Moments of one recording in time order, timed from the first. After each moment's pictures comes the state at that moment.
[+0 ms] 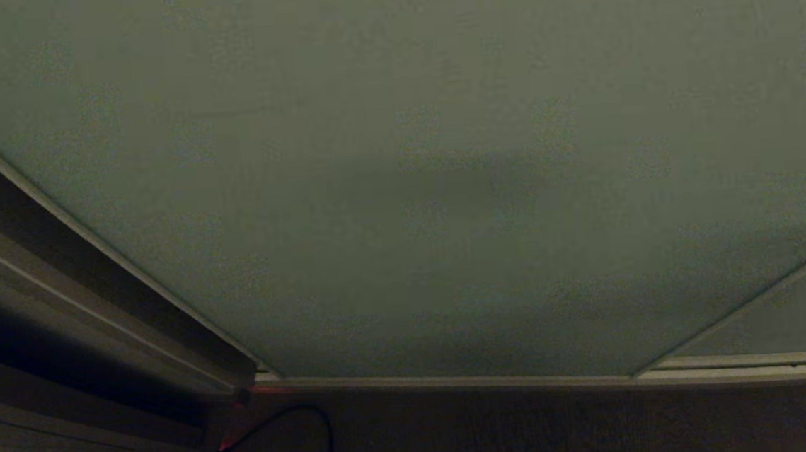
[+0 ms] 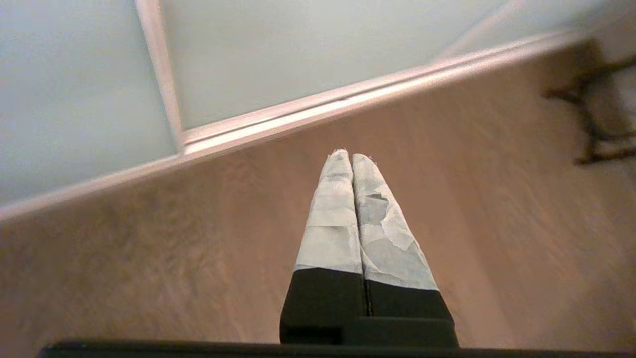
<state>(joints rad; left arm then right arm) -0.01 0.00 -0.01 0.03 0.00 0.02 -0.32 0.66 -0.53 0.15 -0.31 -0.01</state>
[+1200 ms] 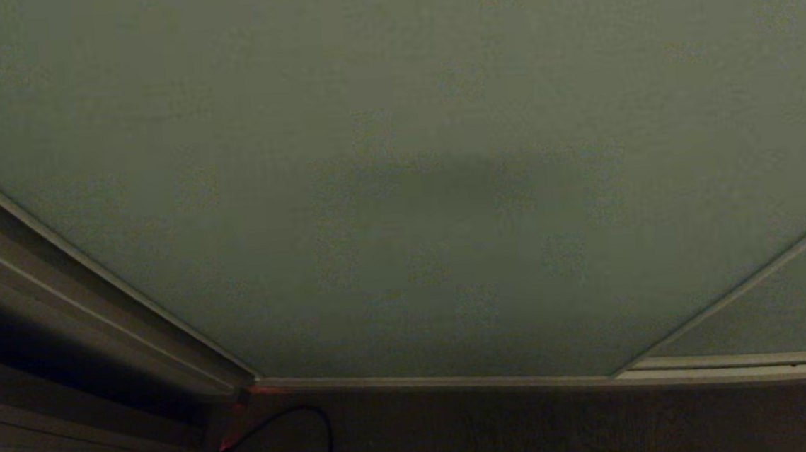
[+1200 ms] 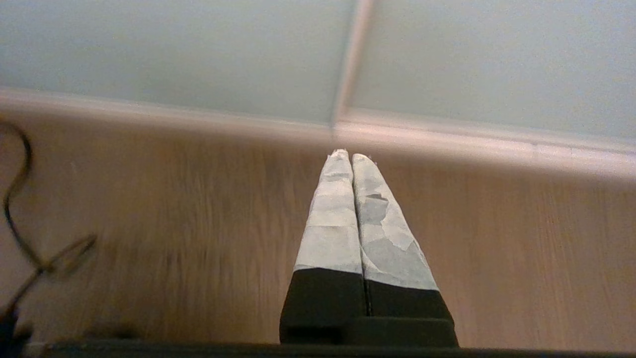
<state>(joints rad) -0.01 0.00 -0.01 0.03 0.00 0.02 0.00 0.05 -0.08 0.14 -0.02 -0.02</state>
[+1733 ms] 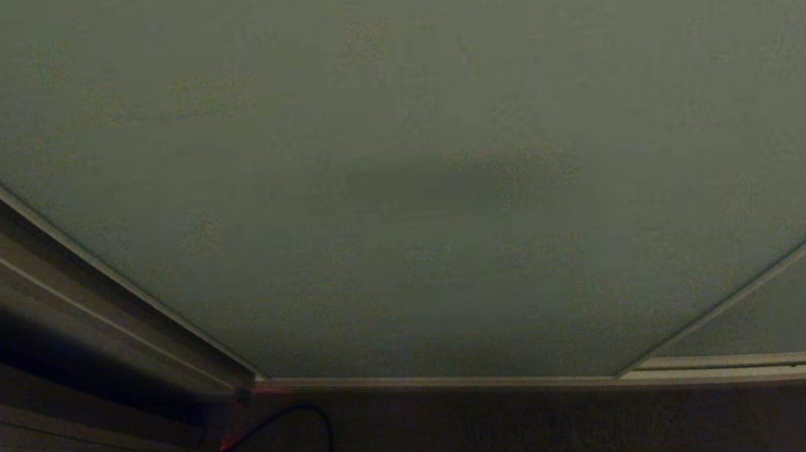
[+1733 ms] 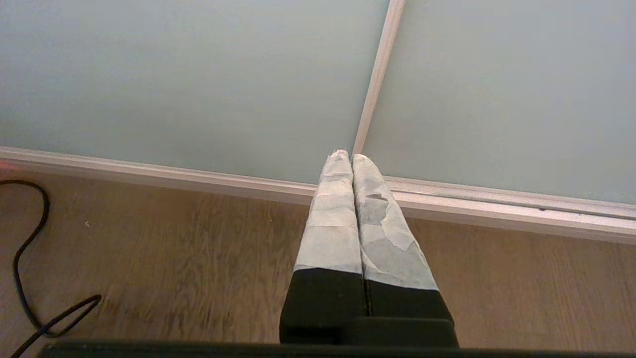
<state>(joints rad) -0.01 0.00 -0.01 0.03 0.00 0.02 0.00 0.00 0.00 0.00 0.00 -0.01</state>
